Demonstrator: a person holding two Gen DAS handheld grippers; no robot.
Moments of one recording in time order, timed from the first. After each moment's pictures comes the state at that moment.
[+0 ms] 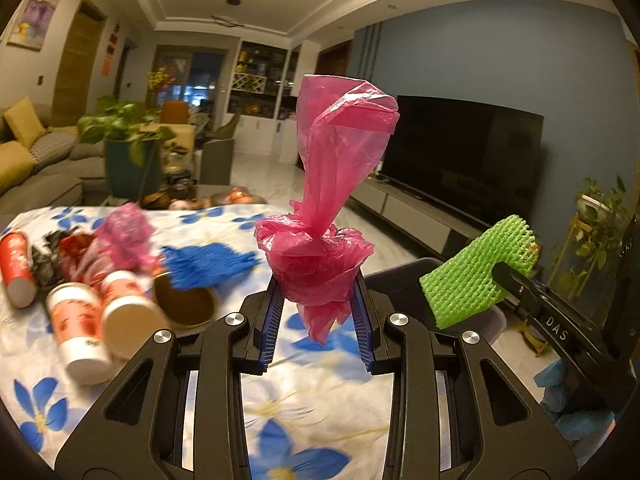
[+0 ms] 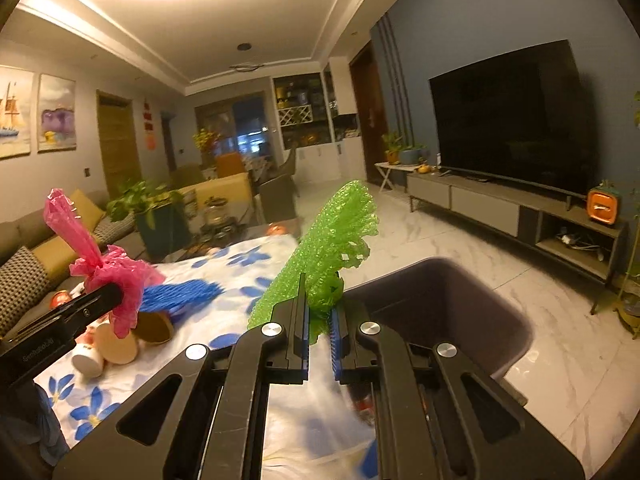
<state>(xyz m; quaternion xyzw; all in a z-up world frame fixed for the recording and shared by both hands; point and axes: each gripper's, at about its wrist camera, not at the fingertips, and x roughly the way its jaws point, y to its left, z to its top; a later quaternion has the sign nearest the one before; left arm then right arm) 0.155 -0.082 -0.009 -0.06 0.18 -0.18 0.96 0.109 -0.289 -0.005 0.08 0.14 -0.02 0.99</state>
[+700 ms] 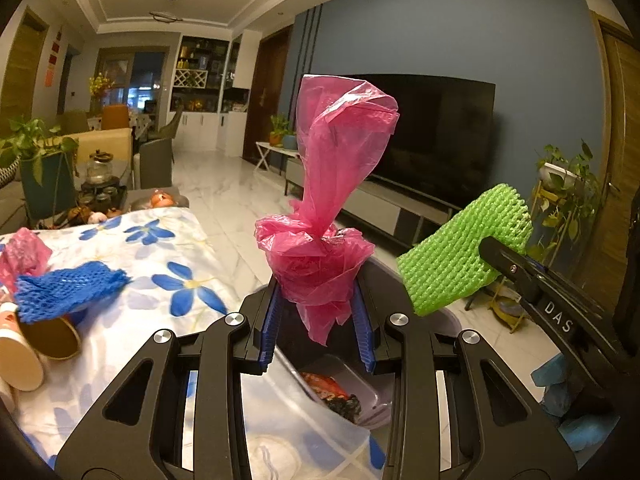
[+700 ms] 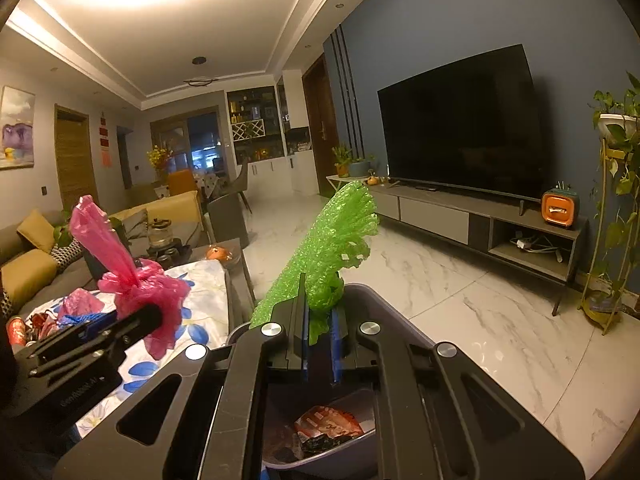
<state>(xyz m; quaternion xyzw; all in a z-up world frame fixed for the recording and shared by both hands) 0.204 -0.201 -0.023 -0.03 0.19 -0.27 0.94 0.117 -0.360 -0.003 0.09 0.12 -0.10 0.98</state>
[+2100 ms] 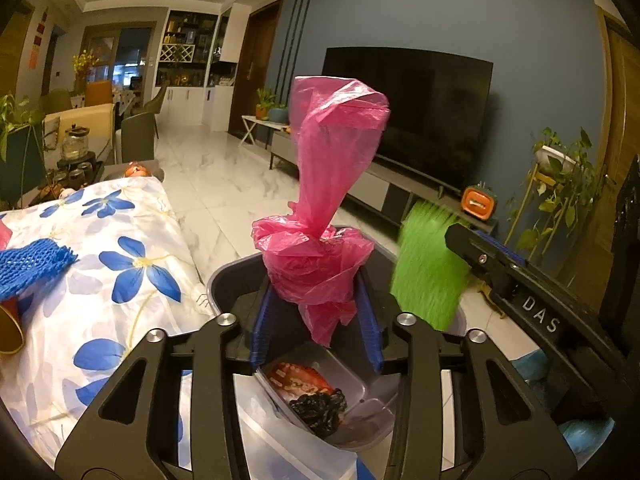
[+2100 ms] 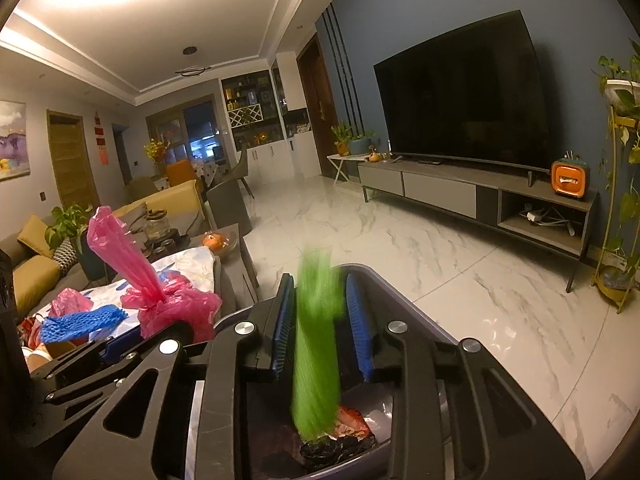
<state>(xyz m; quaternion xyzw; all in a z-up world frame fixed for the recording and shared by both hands) 0.232 -0.248 -0.050 -0.02 0.24 -0.29 0.93 0.144 -0.372 -0.016 0.12 0.16 -0.09 0.98</state>
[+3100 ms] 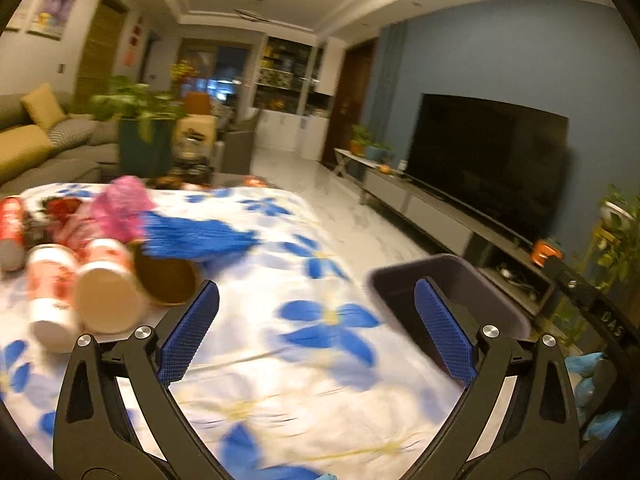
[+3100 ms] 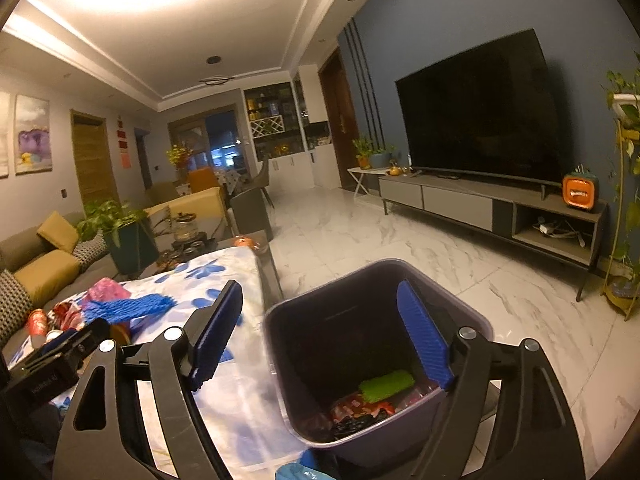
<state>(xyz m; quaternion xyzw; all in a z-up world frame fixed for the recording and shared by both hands) 0.166 -0.094 -0.043 -0.08 0.19 -0.11 0.97 0.095 -0.315 -0.010 0.11 0.13 -0.05 0.98</state>
